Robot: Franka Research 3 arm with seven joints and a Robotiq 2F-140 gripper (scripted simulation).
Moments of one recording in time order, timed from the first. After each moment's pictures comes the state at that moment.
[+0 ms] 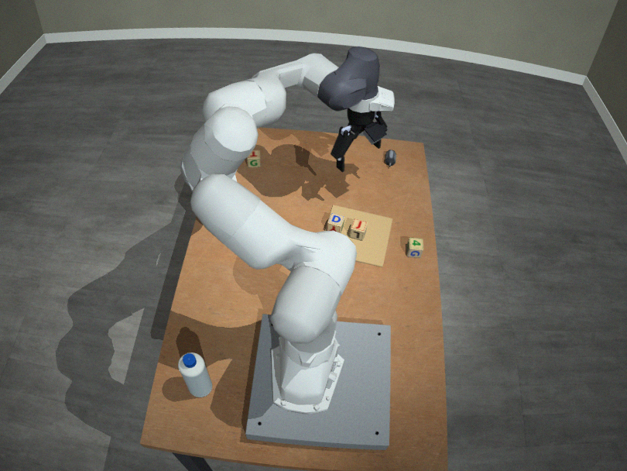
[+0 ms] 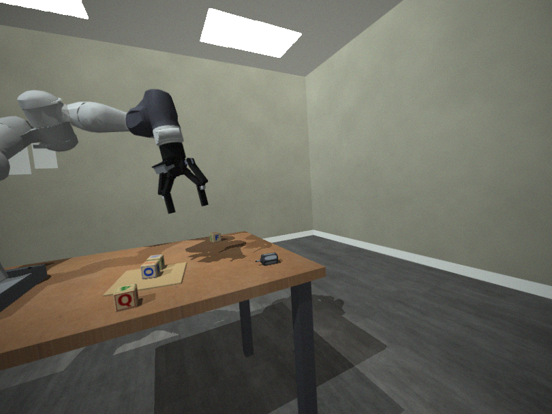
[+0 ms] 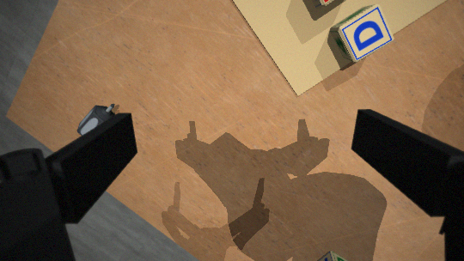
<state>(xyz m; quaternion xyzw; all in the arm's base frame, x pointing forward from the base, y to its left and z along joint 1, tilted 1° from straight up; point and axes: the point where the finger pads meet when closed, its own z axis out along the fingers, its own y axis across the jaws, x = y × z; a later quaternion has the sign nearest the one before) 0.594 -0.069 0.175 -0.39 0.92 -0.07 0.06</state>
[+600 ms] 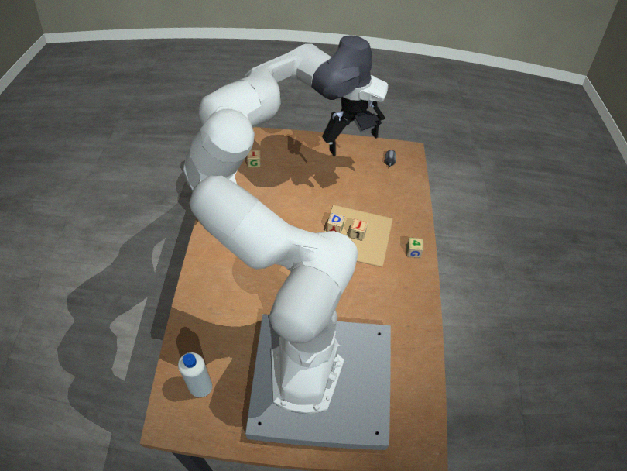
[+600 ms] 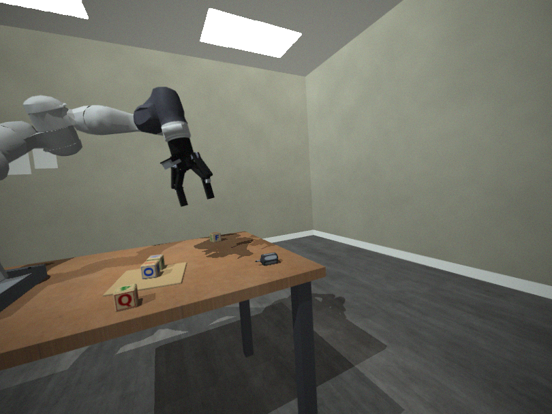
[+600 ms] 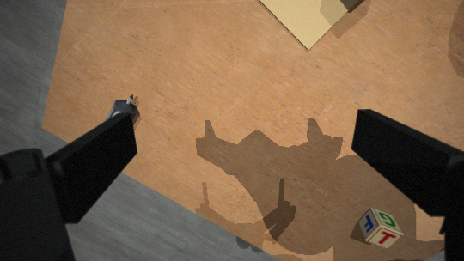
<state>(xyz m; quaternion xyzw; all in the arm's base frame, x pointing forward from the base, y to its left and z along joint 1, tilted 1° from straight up) 0.628 -0.049 0.196 -0.30 0.95 -0.07 0.08</state>
